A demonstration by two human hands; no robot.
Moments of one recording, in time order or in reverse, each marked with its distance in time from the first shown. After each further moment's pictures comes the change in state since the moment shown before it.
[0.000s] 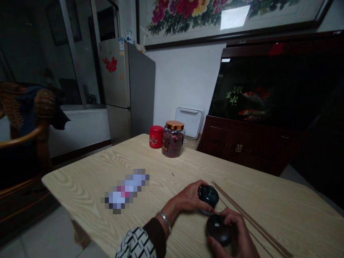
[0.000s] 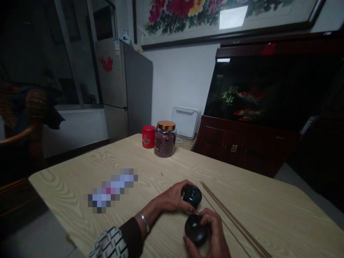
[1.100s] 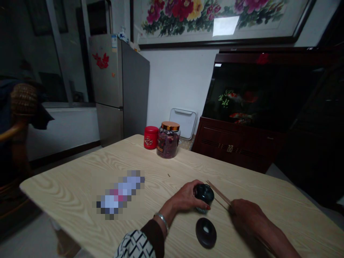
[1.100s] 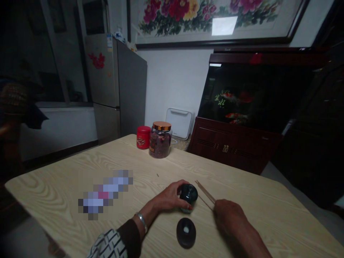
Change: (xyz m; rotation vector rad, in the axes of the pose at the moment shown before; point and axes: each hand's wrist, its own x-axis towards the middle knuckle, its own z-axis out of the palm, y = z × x) left_hand -0.001 0.006 0.002 -0.102 0.002 -0.003; right_hand 0.075 0.025 -0.070 -0.860 -0.462 0.201
